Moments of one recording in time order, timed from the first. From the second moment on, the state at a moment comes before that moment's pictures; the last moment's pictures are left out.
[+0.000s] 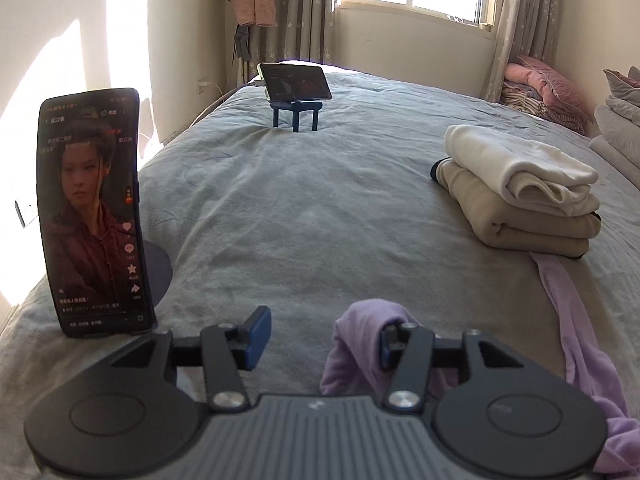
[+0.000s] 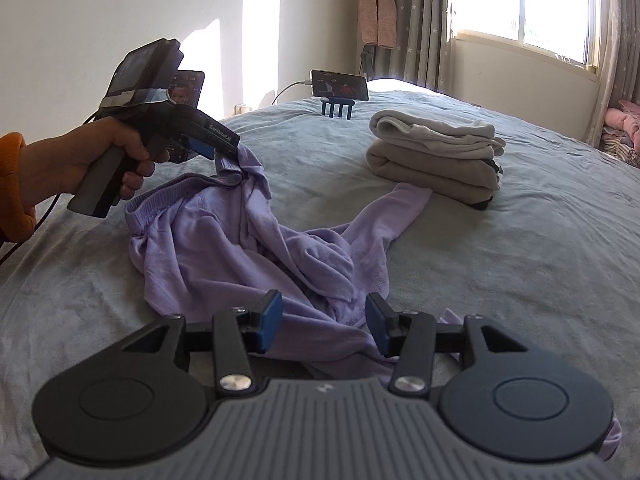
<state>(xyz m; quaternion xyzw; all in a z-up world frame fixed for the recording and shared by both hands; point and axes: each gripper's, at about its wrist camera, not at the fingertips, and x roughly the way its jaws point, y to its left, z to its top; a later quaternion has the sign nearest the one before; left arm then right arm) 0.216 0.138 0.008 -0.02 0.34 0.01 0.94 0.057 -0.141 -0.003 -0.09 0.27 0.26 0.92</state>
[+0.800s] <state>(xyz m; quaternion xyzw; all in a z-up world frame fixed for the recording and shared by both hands) 0.095 0.142 -0.007 -0.10 0.39 0.01 0.91 0.012 -0.110 -0.014 -0.16 0.25 0.31 0.90</state>
